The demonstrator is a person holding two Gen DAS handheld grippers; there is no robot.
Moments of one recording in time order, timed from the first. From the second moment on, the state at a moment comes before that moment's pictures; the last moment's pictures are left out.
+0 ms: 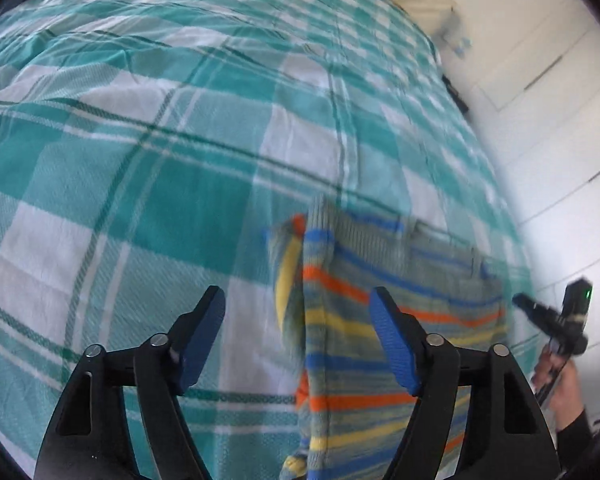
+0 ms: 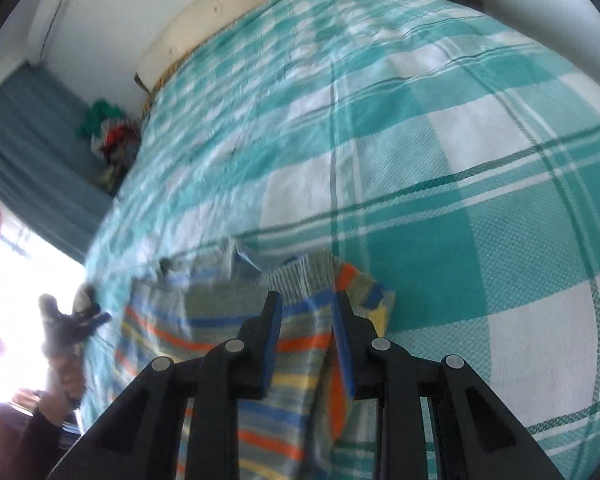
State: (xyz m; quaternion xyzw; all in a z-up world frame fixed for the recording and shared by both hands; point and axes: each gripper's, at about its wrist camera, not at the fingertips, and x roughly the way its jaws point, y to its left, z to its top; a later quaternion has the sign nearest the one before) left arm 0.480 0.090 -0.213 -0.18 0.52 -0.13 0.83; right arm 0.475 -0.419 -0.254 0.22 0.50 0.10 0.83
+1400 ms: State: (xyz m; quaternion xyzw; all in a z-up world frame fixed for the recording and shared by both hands) left arm 0.222 0.055 -0.262 0.02 0.49 -0.03 0.87; right arm 0.185 -0.322 -0.287 0.00 0.50 0.02 0.87
